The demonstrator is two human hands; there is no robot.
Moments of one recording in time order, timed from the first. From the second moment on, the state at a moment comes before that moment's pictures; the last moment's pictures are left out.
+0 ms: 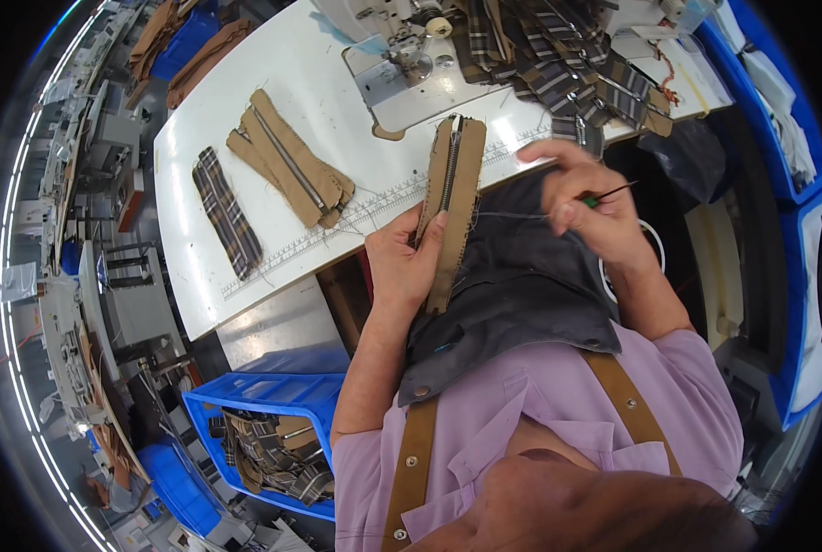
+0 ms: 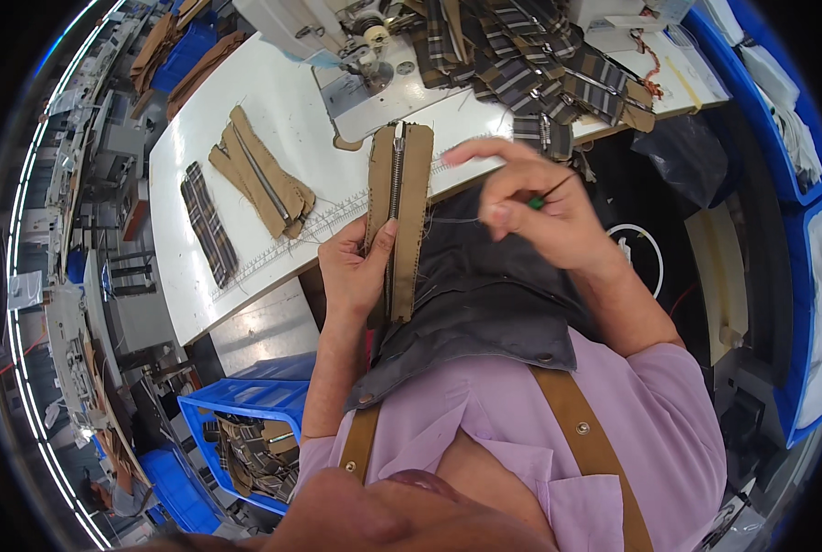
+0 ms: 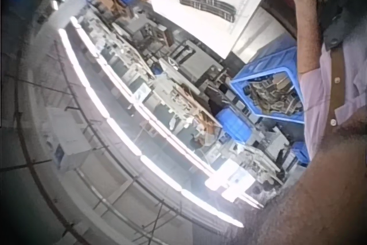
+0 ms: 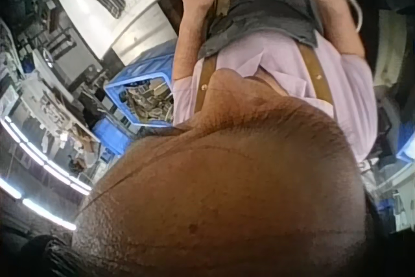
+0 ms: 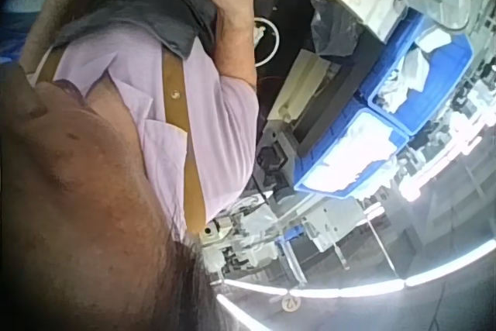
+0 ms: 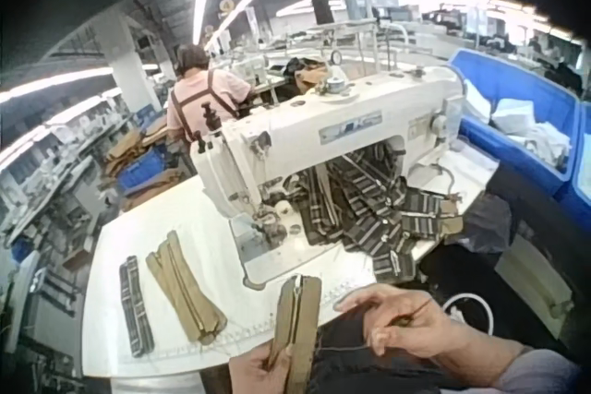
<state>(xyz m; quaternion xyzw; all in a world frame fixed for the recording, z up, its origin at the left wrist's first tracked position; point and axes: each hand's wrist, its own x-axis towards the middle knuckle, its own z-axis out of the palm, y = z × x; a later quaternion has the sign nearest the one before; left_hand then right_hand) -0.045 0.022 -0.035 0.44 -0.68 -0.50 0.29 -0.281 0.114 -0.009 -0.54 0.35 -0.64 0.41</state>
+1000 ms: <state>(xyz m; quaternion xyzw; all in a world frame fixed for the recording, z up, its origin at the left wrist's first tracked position) -0.066 0.034 -0.008 0.40 -0.73 -0.46 0.31 -0.238 0.101 -0.019 -0.67 0.51 -0.48 0.24</state>
